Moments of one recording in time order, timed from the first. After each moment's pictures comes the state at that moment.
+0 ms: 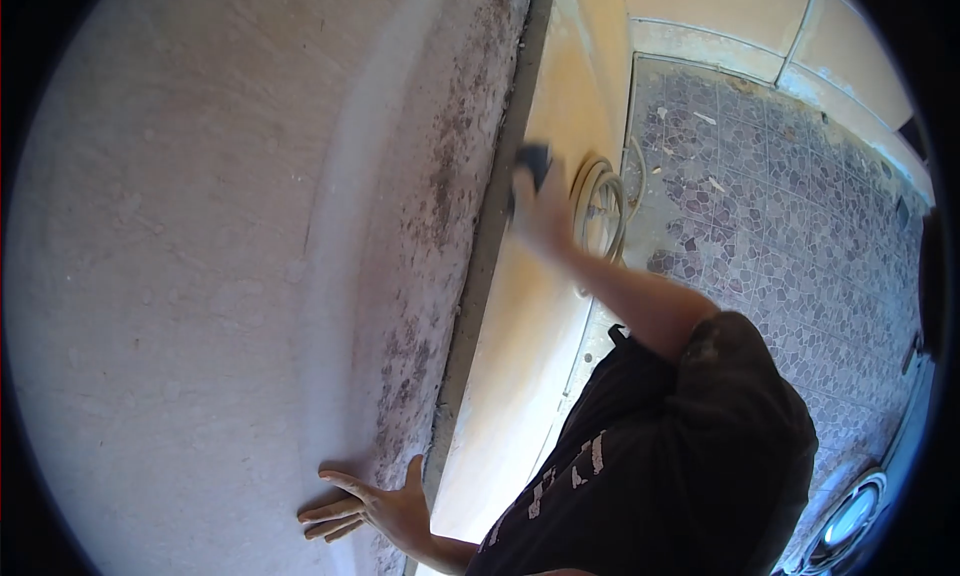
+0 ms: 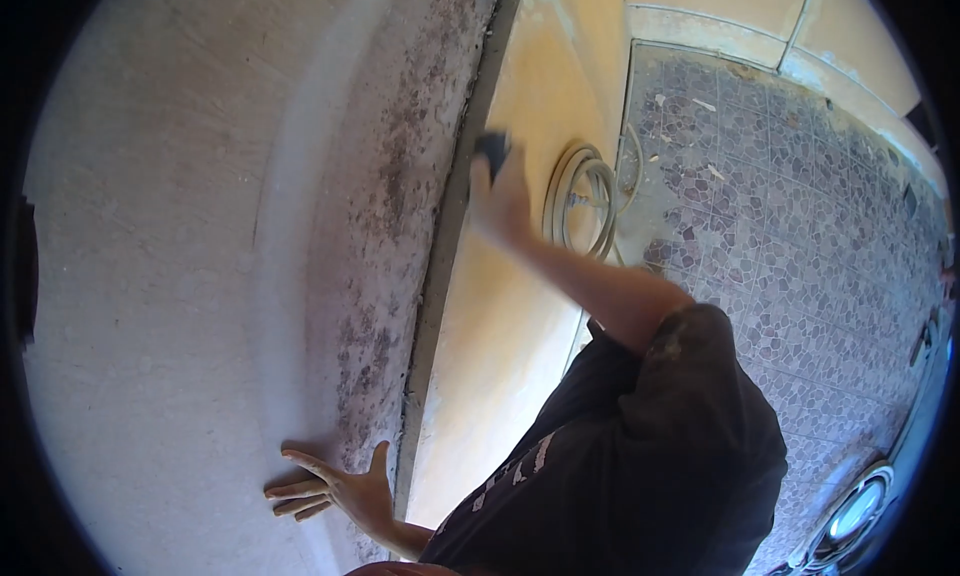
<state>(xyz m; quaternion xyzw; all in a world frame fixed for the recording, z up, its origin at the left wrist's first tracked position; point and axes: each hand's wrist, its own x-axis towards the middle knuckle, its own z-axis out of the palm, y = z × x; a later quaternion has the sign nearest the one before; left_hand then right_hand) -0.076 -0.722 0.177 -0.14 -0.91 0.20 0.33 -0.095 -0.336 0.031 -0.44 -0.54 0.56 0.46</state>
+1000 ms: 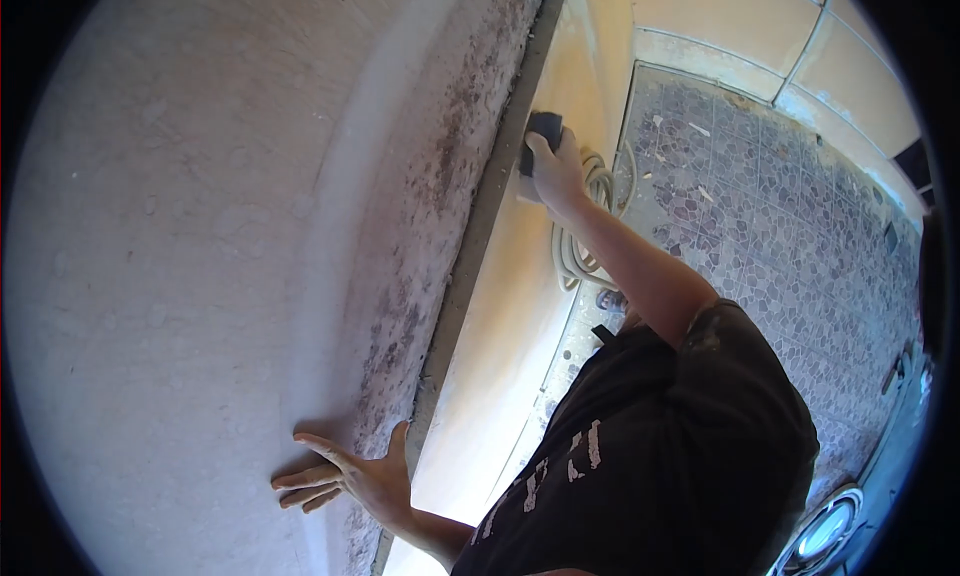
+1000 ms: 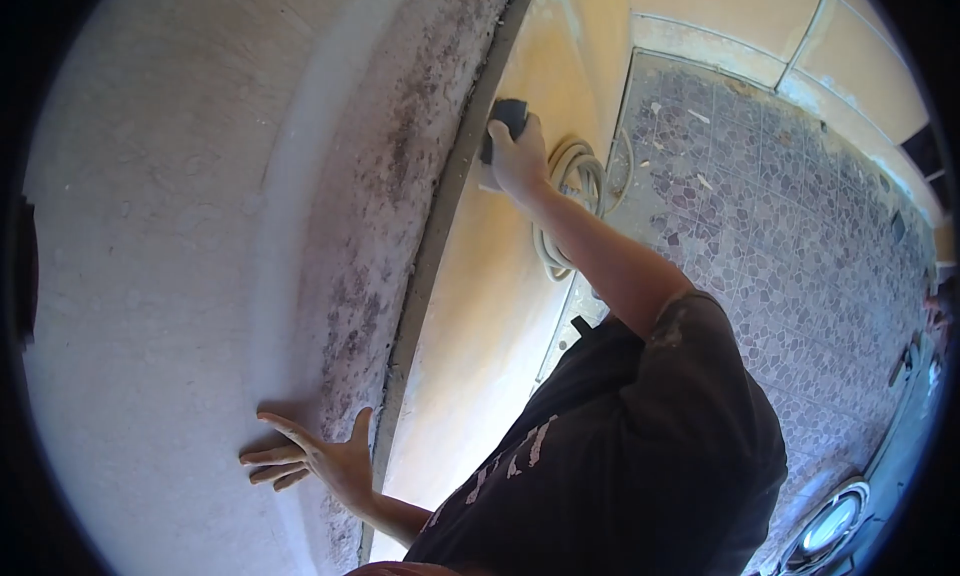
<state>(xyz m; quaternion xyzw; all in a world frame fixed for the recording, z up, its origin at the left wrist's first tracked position) -0.076 -0.713 0.176 -0.16 -0.93 0.09 0.32 -0.093 -0.295 0.009 -0.40 -0.45 0.66 0.46</state>
